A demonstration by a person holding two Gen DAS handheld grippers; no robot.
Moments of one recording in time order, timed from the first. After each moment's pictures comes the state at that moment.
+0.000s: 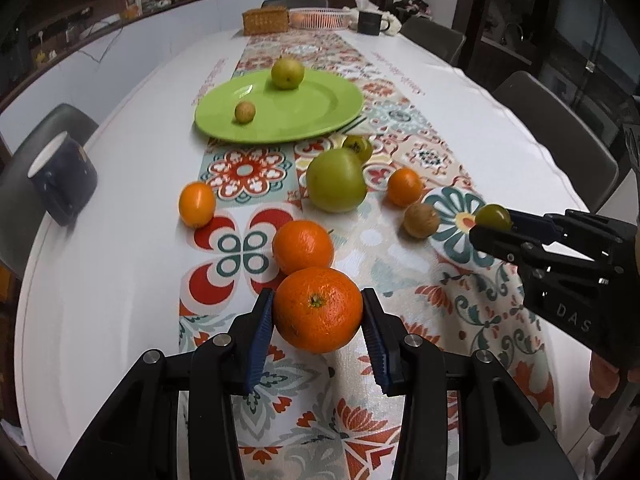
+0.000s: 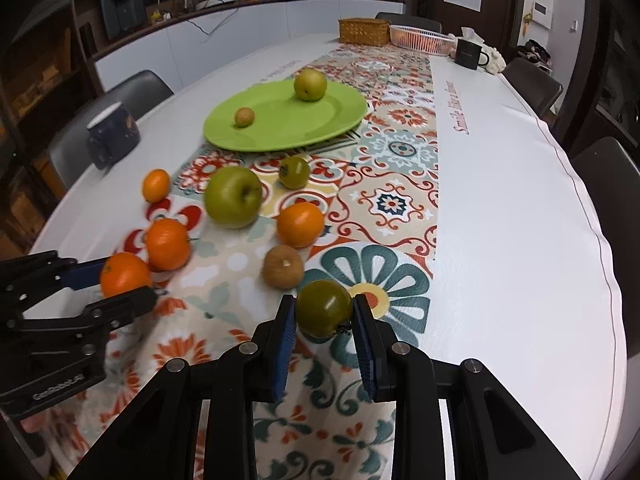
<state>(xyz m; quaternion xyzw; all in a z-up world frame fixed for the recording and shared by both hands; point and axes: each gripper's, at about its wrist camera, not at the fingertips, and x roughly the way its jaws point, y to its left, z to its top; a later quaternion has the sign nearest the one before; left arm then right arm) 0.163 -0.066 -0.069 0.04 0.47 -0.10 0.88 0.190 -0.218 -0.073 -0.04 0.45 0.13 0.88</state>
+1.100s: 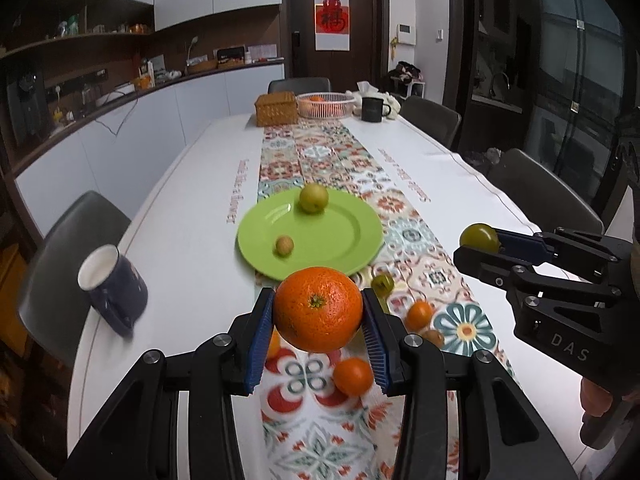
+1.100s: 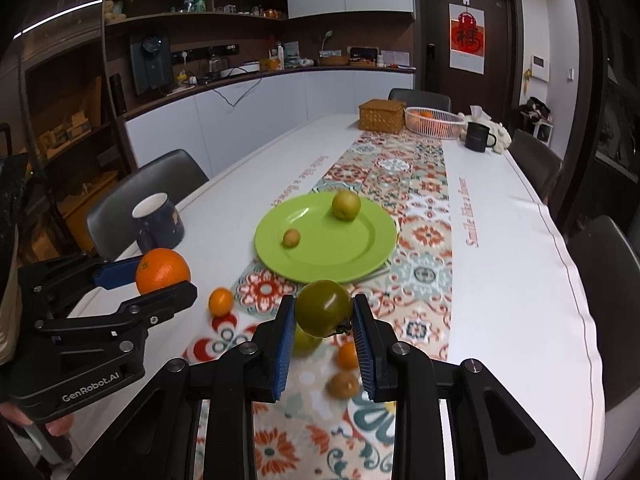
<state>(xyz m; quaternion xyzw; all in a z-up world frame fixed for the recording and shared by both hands) 0.193 -0.031 0.030 0.05 0.34 -0.10 0.93 0.207 -0.177 0.025 -0.03 0.33 0.15 0.93</state>
